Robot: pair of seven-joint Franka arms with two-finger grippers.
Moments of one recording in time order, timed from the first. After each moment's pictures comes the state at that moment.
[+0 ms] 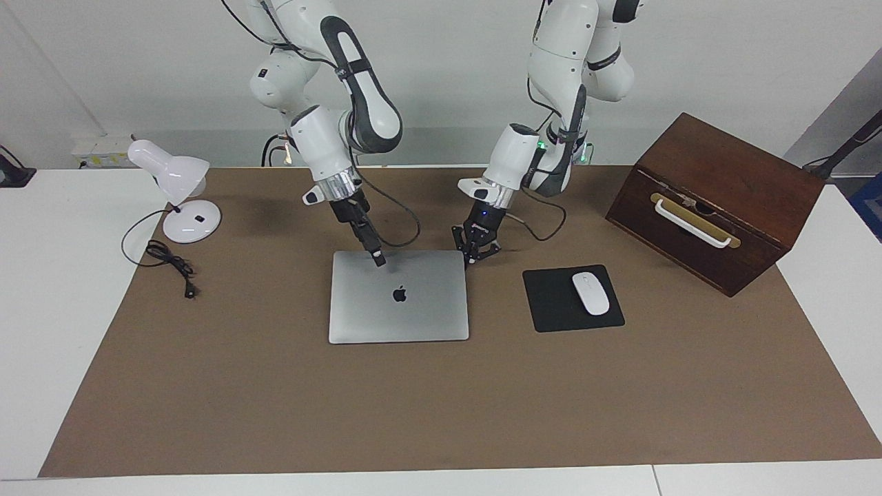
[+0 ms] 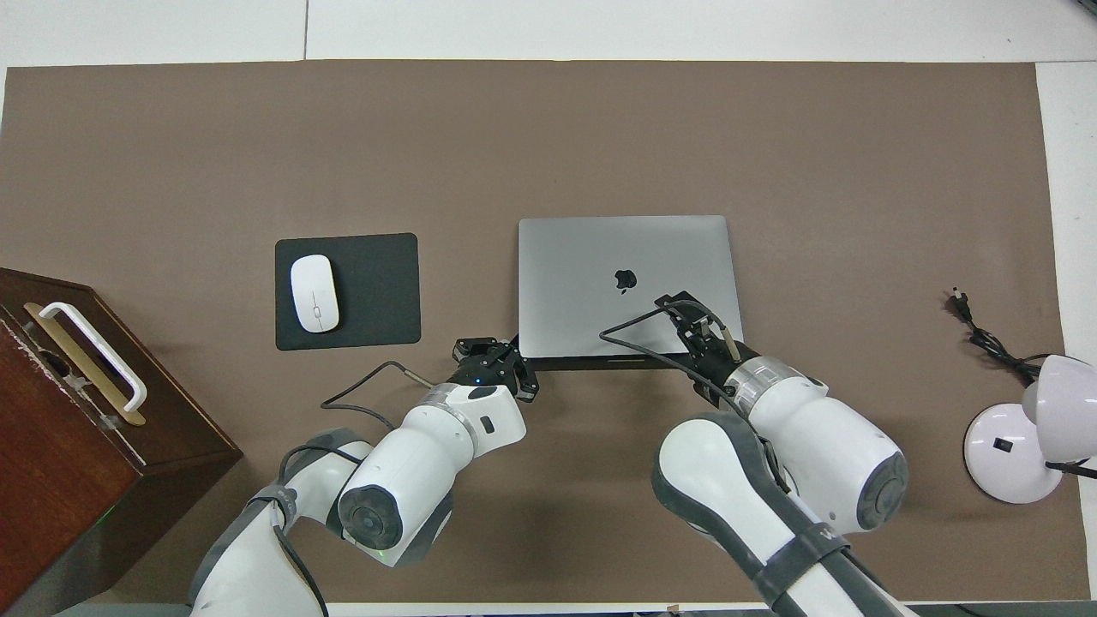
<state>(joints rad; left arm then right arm) -0.68 0.26 -0.05 -2.51 -0.10 3.49 -0.02 1.20 0.03 -0.63 -2.45 1.35 3.09 0.34</state>
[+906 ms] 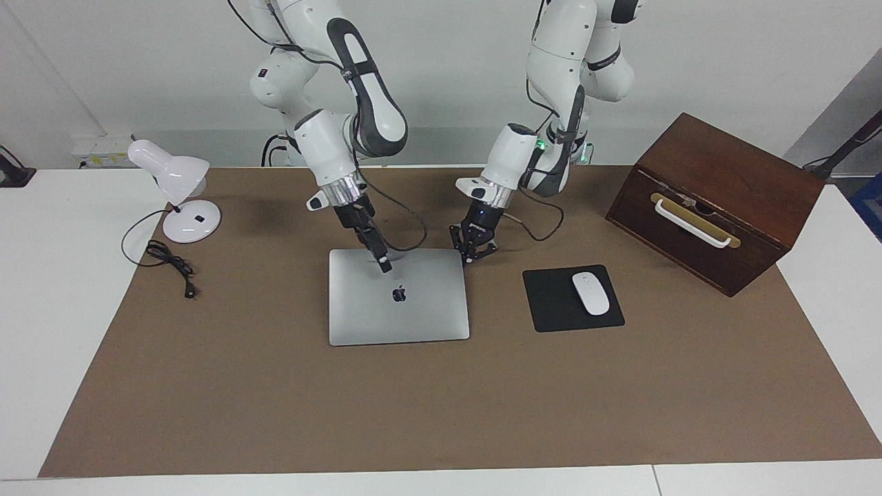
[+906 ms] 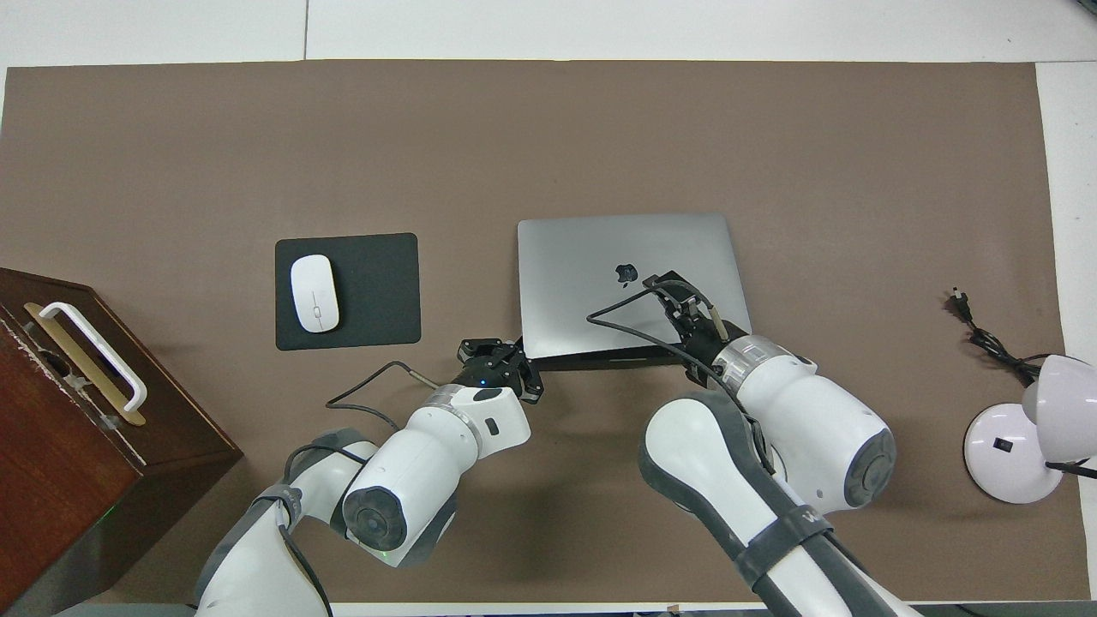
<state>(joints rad) -0.68 0.26 -0.05 -2.51 -0.08 3.49 -0.02 1.19 0.09 -0.64 -2.38 1.35 3.06 0.34</state>
